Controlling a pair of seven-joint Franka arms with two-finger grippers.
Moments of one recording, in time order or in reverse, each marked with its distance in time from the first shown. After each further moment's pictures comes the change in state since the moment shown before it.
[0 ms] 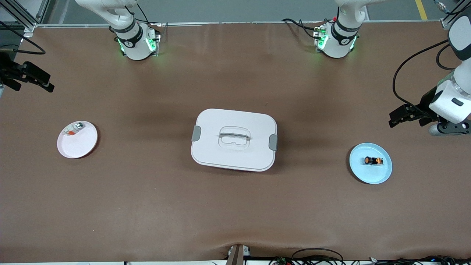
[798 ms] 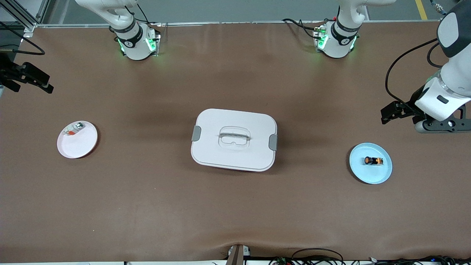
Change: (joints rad) left arm -0.270 -0.001 0.236 0.012 0.015 -0.039 -0.002; right arm 0.000 0.000 0.000 -0.001 0.000 0.015 0.000
